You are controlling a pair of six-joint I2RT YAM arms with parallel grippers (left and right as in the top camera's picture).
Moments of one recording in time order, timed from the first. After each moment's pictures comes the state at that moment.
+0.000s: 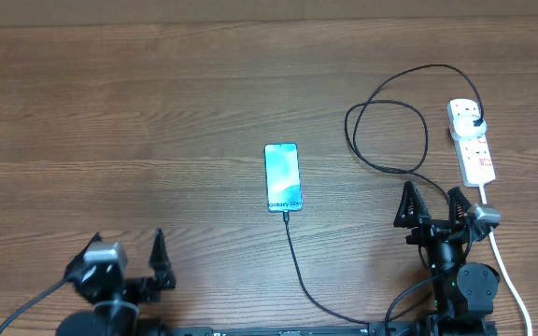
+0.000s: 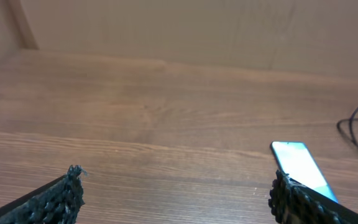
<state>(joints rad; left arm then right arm) 0.05 0.01 0.57 -0.84 0.02 -0.09 -0.02 0.01 0.02 -0.03 -0.03 0.38</state>
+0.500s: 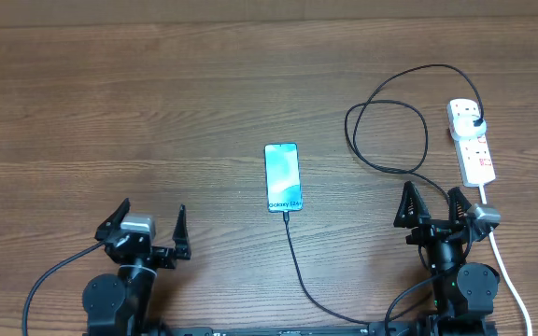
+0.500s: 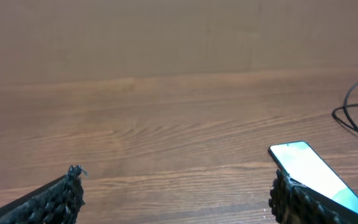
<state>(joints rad) 0.05 0.01 0.19 -0.35 0.16 0.02 -0.02 0.01 0.02 -0.03 -0.03 0.38</state>
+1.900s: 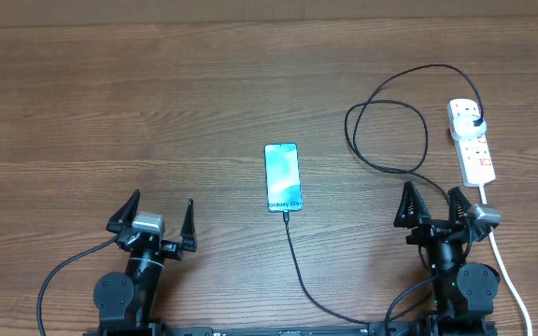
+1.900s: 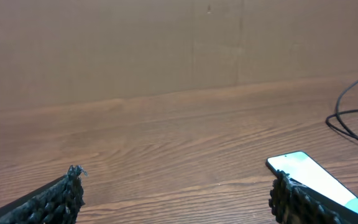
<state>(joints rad) 0.05 0.01 0.01 -0.06 0.23 0.04 -0.02 0.01 0.02 -0.03 -0.03 0.38</state>
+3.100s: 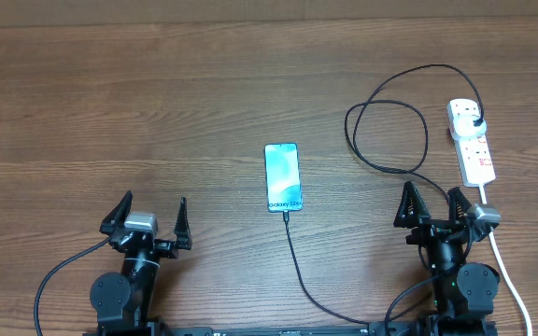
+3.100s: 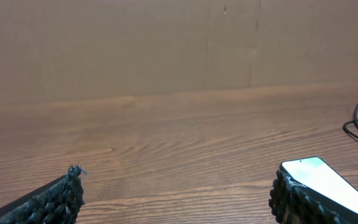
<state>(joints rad) 0.10 0.01 0.01 -0.06 0.22 0.02 -0.02 0.01 0.02 -0.03 -0.03 0.38</state>
